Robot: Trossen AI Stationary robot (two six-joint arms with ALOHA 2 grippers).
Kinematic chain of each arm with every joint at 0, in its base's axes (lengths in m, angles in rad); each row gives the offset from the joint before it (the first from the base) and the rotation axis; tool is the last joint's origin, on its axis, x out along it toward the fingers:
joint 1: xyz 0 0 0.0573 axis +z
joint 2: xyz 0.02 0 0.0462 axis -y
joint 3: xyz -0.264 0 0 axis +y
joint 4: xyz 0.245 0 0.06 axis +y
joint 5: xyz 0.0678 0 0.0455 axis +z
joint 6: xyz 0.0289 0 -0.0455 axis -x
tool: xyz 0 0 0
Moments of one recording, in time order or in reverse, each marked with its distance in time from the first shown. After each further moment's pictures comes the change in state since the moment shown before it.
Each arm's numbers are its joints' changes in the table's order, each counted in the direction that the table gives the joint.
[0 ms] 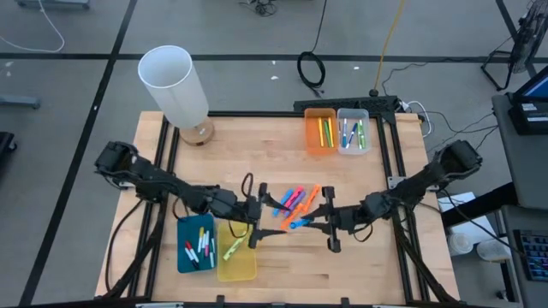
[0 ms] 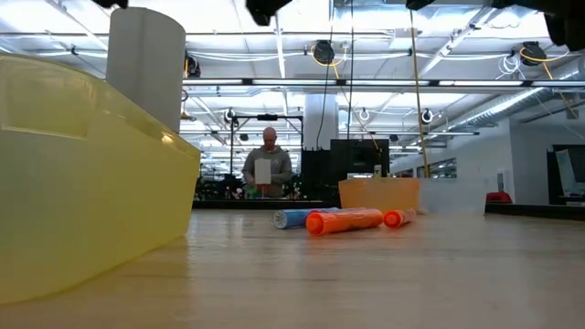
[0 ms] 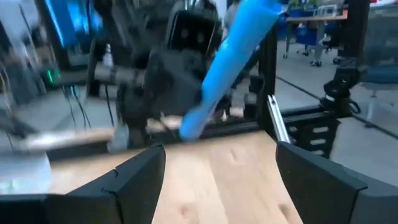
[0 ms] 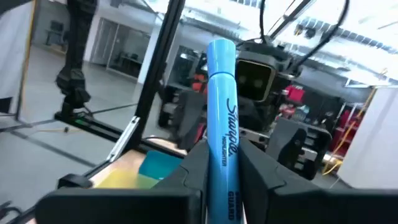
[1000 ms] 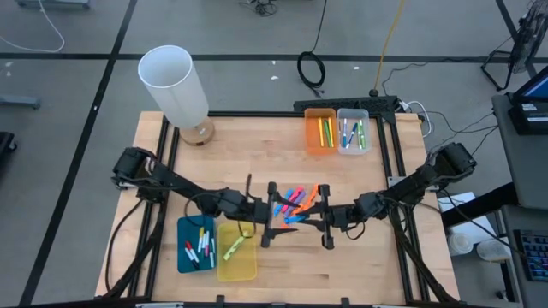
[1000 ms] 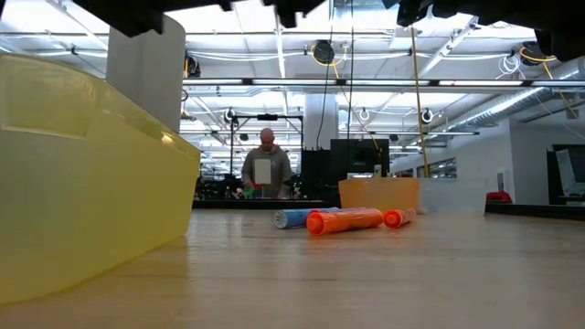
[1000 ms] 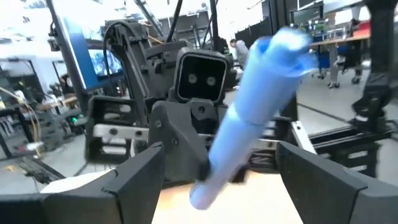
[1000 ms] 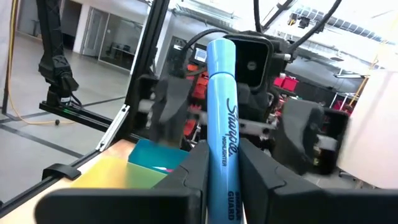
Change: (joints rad) left arm 0.033 -0.183 -0.046 -0.304 -0.002 -0.135; right arm -0.038 -0.070 -0.004 -0.042 -0.001 -0.013
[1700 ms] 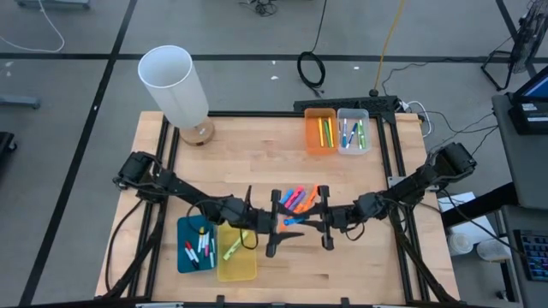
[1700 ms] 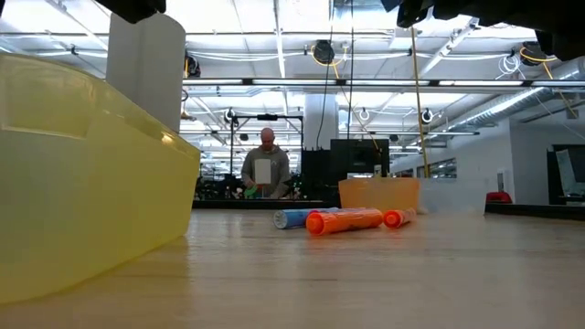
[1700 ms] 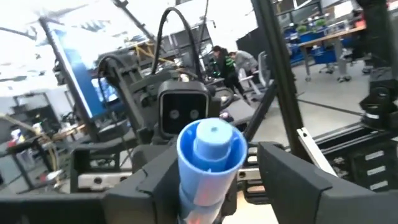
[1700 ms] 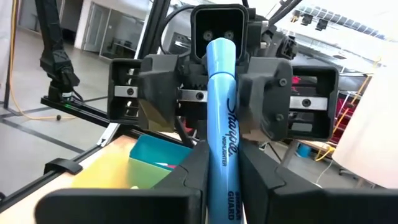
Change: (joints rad) left arm -0.053 -0.056 -0.091 -0.020 0.047 -0.152; right arm 0.006 0.000 -0.002 0.020 -0.001 0.004
